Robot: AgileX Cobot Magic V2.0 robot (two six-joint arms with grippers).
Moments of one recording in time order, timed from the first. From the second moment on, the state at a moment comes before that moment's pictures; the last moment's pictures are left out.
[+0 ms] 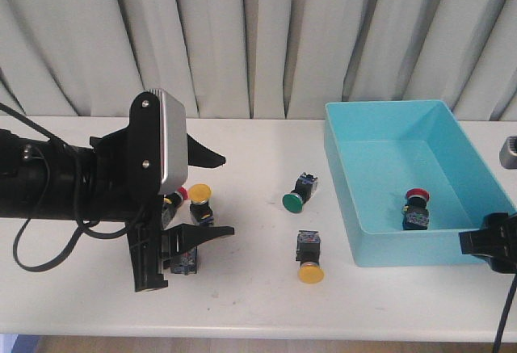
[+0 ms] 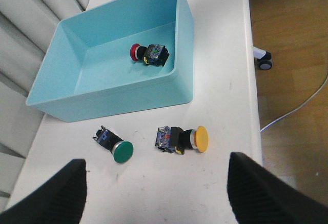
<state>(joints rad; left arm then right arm) -0.45 1.32 -0.97 -1.00 0.64 1.72 0.03 1.07 -0.76 -0.01 0.79 0.00</state>
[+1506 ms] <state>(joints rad) -0.45 2.32 -1.91 0.03 1.09 0.44 0.03 1.07 -0.75 -0.01 0.75 -0.01</state>
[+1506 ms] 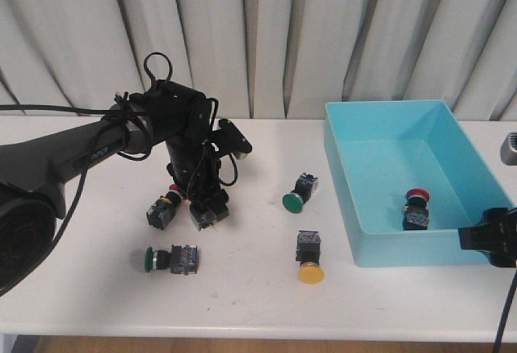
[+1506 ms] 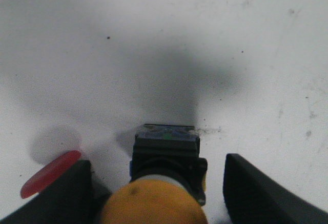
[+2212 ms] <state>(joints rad) -0.45 2.25 -1.92 0.02 1.11 0.34 0.03 1.07 -0.75 -0.01 0.75 -0.01</state>
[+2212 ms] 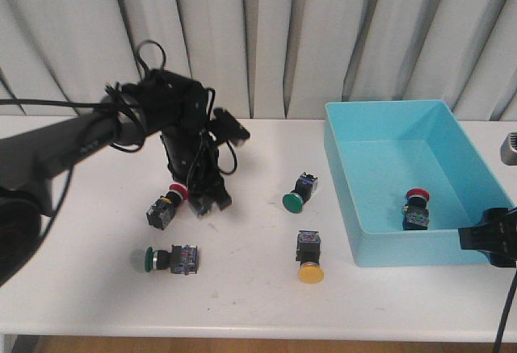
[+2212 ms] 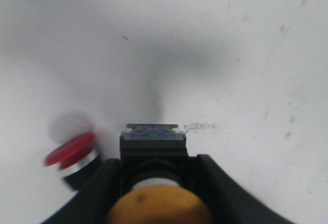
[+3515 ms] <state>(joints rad) -0.45 1.24 -0.87 -0.30 0.58 0.48 0.03 1.07 -0.75 0.06 0.74 -0.14</state>
